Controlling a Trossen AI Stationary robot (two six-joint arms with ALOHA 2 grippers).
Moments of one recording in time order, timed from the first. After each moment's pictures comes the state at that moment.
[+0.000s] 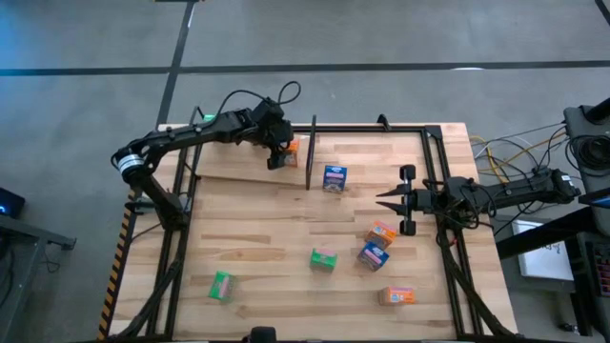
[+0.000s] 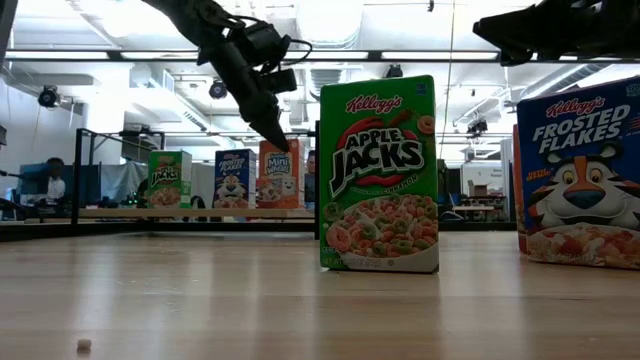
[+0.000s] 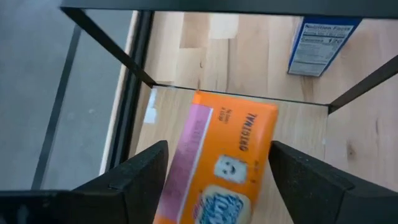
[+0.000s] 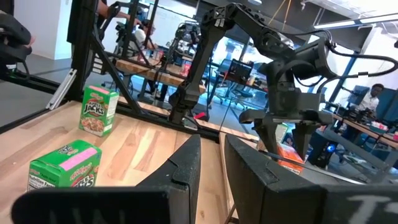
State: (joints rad) left arm 0.54 1.64 1.30 -0.55 0.07 0.48; right arm 0.10 0.52 0.22 0.41 0.09 -0.33
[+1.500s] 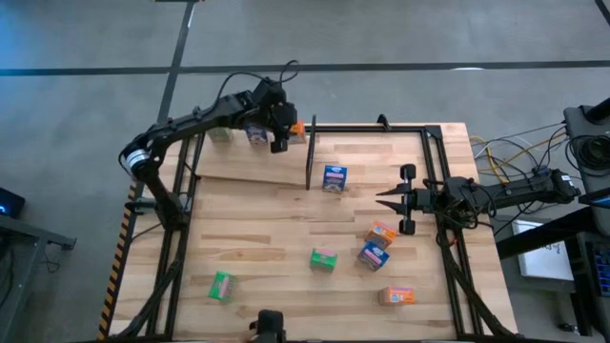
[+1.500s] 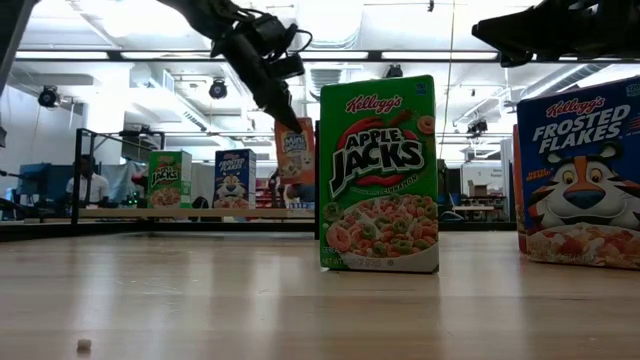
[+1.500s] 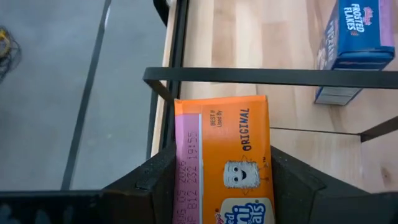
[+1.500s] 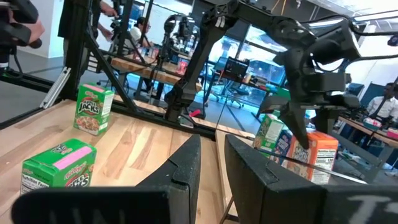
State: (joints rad) left arm 0.62 1.71 1.52 -0.62 0.15 0.61; right arm 0.10 0.52 0.22 0.40 0.11 -0.33
